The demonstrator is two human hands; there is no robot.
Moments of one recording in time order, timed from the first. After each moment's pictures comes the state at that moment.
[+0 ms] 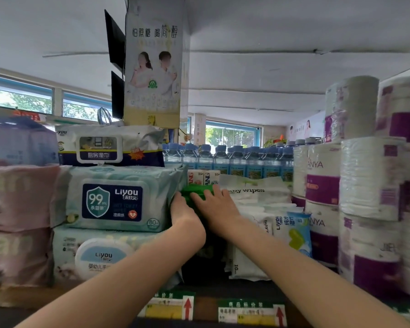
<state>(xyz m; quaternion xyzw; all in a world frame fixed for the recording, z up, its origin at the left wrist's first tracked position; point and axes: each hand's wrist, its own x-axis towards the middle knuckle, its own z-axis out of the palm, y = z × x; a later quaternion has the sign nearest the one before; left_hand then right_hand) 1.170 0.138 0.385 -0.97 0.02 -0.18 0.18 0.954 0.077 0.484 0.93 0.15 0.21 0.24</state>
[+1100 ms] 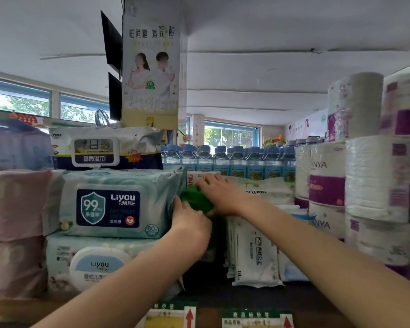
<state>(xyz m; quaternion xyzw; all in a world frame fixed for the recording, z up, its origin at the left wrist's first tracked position) 0.949 0.148 0.475 -0.94 0.14 -0.14 0.27 1.003 0.050 0.506 0.95 0.18 0.23 0.14</state>
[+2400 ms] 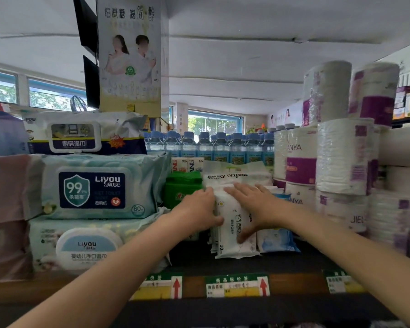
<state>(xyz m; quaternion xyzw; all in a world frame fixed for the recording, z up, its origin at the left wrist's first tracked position) 0.954 0.132 0.463 -0.94 0.29 -0.16 -0.11 0.932 -0.032 0.468 0.98 0.08 0.10 0.13</state>
